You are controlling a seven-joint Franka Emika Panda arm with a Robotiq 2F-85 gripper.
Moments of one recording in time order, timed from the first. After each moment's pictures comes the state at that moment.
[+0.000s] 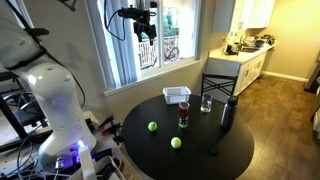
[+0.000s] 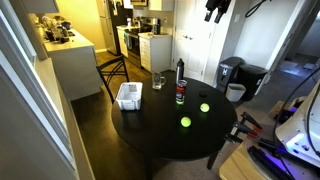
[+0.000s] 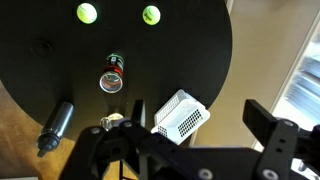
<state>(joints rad) 0.09 -0.45 -0.02 -2.27 0.14 2.00 -0.05</state>
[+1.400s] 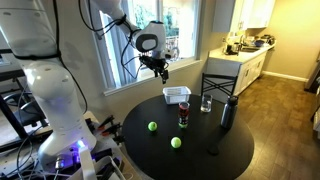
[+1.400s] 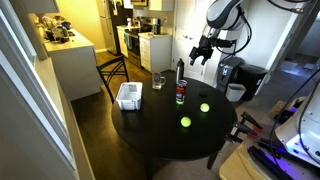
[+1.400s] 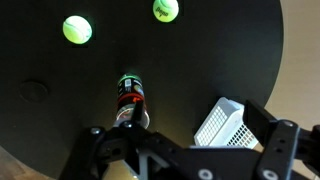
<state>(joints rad) 0.05 0.02 -0.02 -2.41 0.28 2.58 -0.04</state>
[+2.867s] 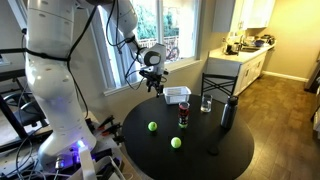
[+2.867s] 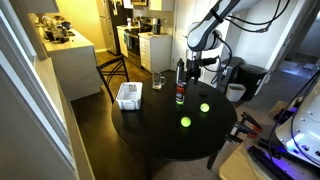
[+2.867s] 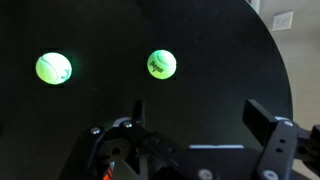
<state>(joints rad) 0.06 0.36 0.07 -2.22 0.16 2.43 -0.04</state>
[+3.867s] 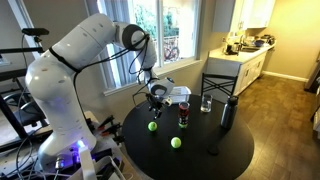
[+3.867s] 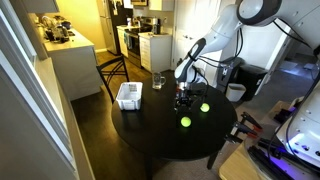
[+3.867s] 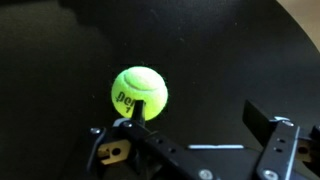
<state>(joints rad) -0.03 0.98 0.15 -1.84 0.40 2.49 -0.04</state>
